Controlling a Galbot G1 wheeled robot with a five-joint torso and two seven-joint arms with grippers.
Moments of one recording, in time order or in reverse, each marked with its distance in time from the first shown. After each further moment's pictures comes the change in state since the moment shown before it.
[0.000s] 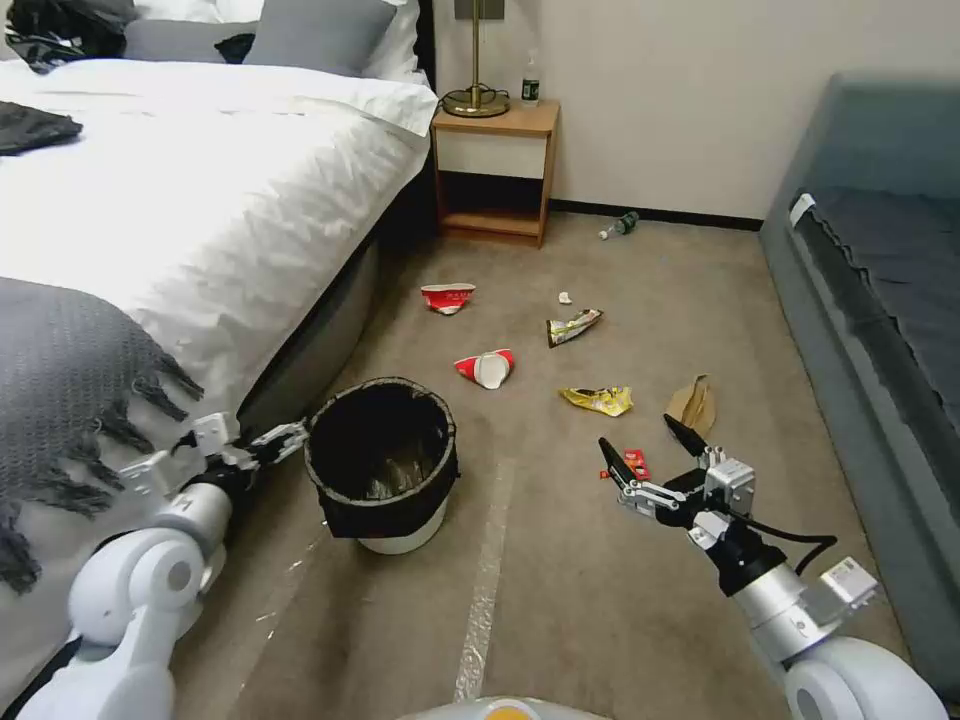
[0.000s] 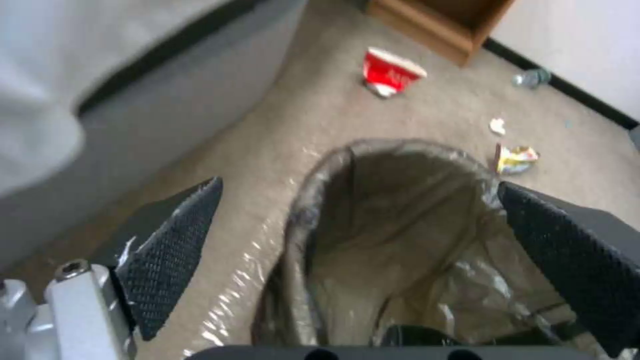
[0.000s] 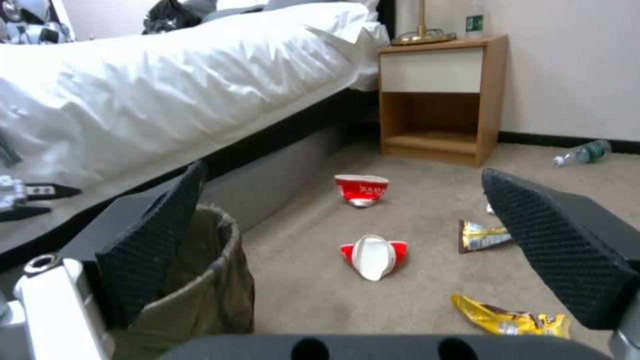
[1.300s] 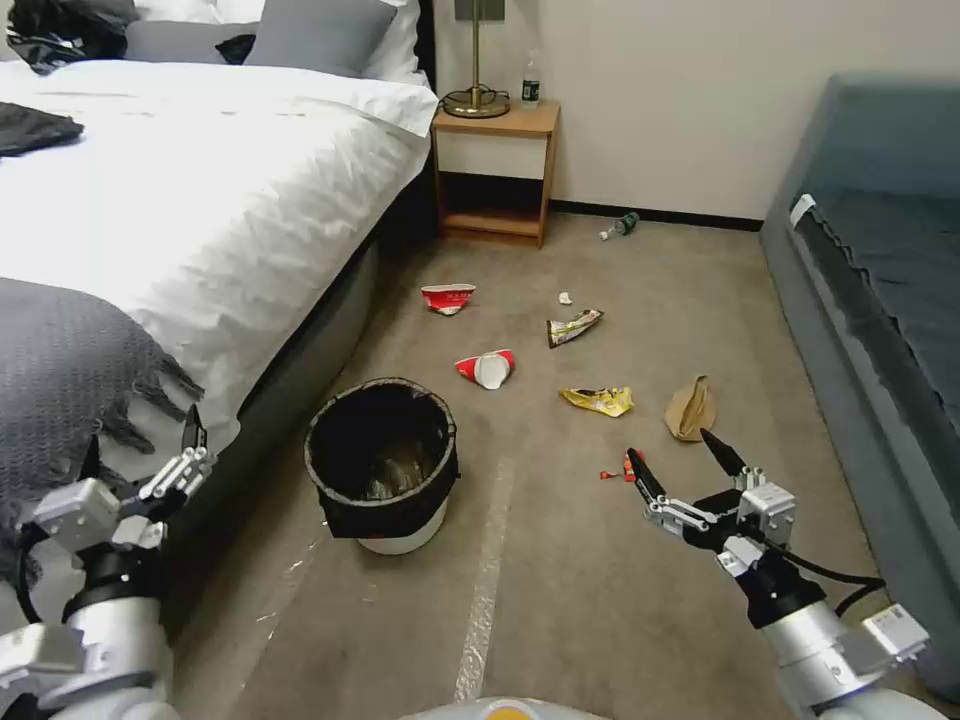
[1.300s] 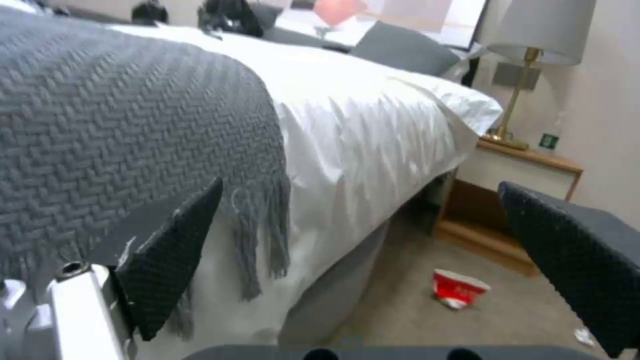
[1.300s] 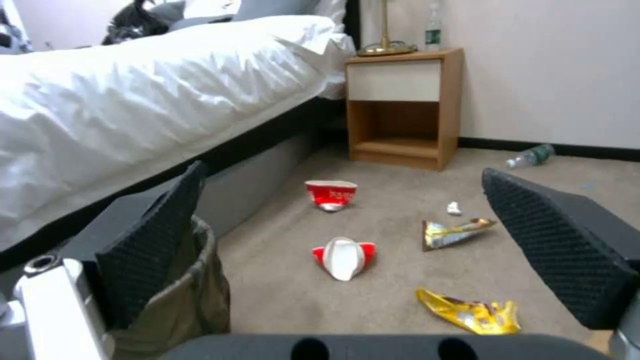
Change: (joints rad) left arm 0.387 -0.265 -0.207 -0.368 0.270 -0.551 0.057; right arm -0.106 0.078 0.065 0.078 -0.029 0.029 0.001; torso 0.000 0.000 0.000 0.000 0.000
